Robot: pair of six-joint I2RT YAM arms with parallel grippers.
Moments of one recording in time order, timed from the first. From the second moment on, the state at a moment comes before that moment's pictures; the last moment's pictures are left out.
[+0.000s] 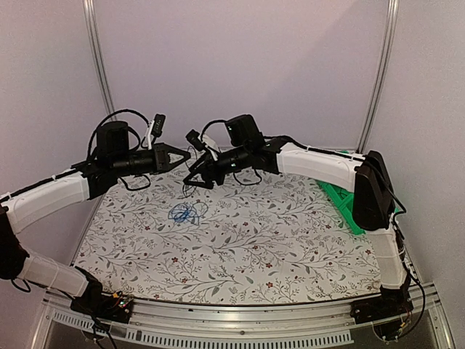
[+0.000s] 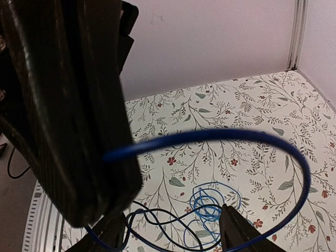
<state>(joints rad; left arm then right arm) -0.45 1.27 0.93 0.09 0.56 -0.55 0.86 2.24 2.01 -0.23 -0.63 -0.11</state>
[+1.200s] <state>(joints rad) -0.55 1.37 0.99 0.08 0.61 -0.50 0.74 2.26 1.99 -0.06 -0.93 0.22</state>
